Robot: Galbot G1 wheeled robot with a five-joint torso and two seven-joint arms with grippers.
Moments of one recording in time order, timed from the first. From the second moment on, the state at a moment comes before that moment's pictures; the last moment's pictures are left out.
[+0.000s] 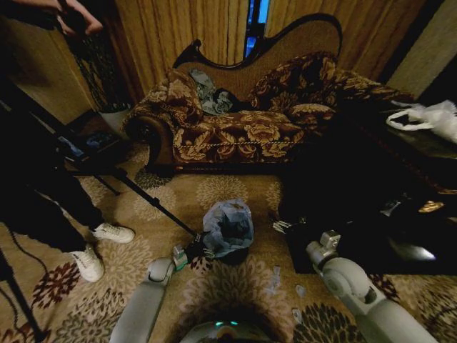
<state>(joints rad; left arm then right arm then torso) 1.12 -1.32 -0.44 -1.37 -0.05 -0.14 0.77 -1.33 0.85 0.39 2.08 0.72 -0.20 0.08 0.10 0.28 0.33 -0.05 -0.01</state>
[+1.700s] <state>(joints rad) 1.08 -1.35 -0.43 -1.32 -0.02 -0.17 0.78 -0.78 0.93 -0.16 1.68 0.84 -0.27 0.19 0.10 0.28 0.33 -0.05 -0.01</state>
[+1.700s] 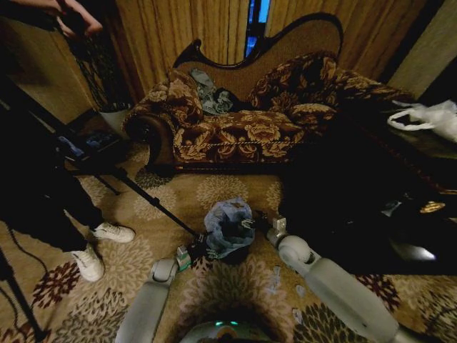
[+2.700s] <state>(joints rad) 1.08 -1.35 -0.44 -1.30 -0.04 -0.19 0.78 -0.72 1.01 -0.19 1.51 0.82 -0.26 0.20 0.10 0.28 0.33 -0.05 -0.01</state>
